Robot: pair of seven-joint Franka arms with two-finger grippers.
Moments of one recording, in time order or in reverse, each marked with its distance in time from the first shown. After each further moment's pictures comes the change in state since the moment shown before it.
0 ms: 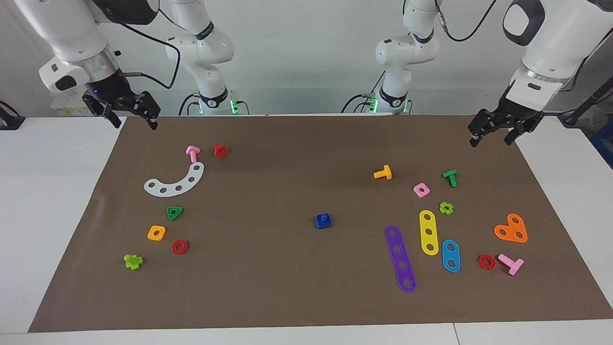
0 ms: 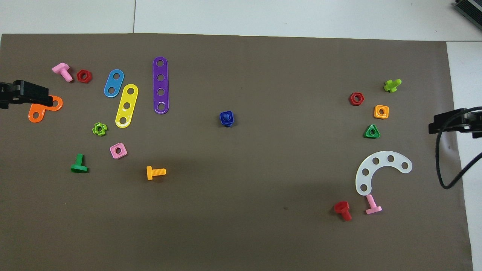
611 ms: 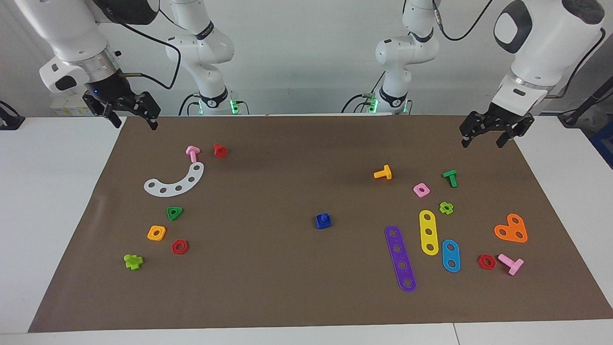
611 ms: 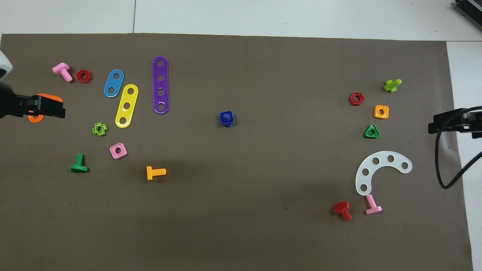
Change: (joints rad) left arm -0.023 -0.071 -0.017 -0.196 -0.003 0.119 0.036; right arm 0.001 0.000 0.000 -0.001 0.000 0.000 0.002
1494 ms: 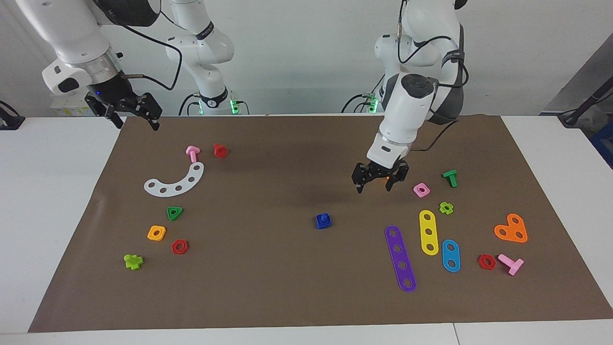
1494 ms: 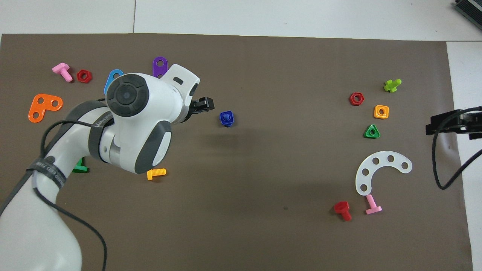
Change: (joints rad) left arm -0.428 0.323 -0.013 -0.059 -0.017 0.537 -0.663; right arm 0.003 0.000 0.001 -0.010 0.000 0.000 0.000
